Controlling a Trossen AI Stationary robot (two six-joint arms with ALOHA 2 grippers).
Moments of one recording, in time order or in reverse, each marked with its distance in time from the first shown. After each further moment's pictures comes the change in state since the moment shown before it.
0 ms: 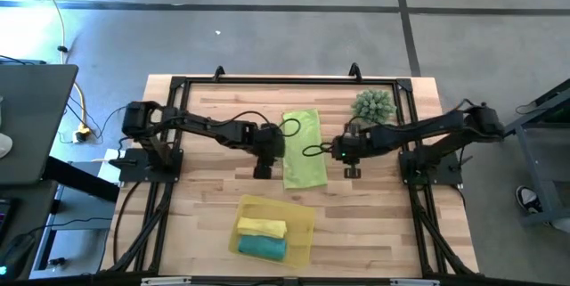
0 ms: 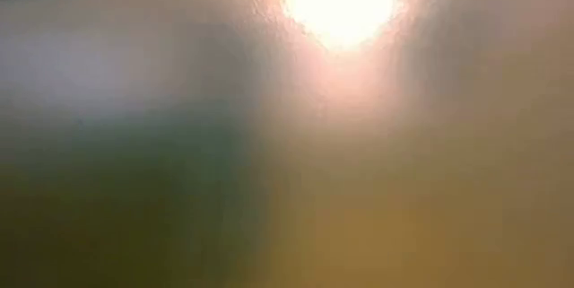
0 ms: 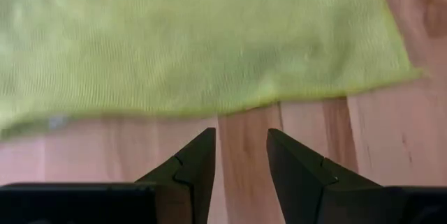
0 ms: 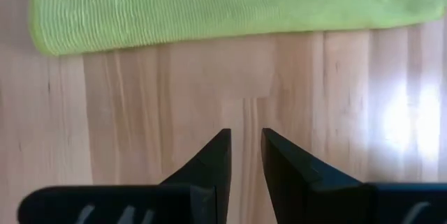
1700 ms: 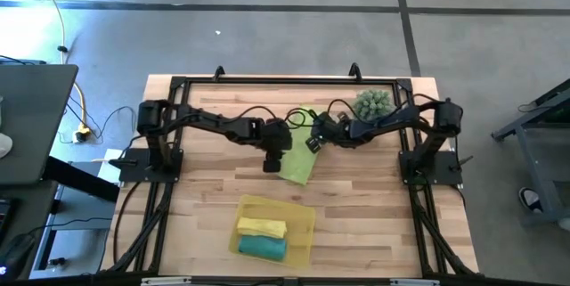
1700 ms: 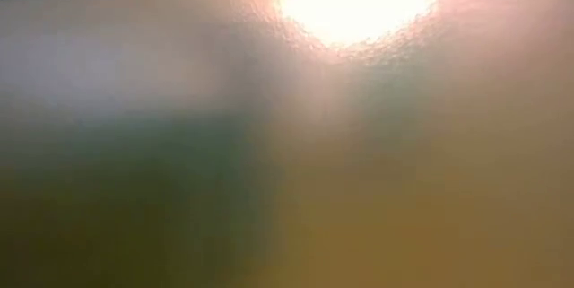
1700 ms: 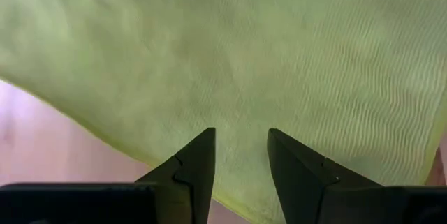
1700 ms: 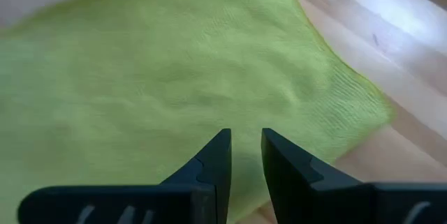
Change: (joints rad) left arm 0.069 0.108 0.026 0.136 -0.016 0.005; right arm -0.204 0.341 0.010 0.594 0.227 0.555
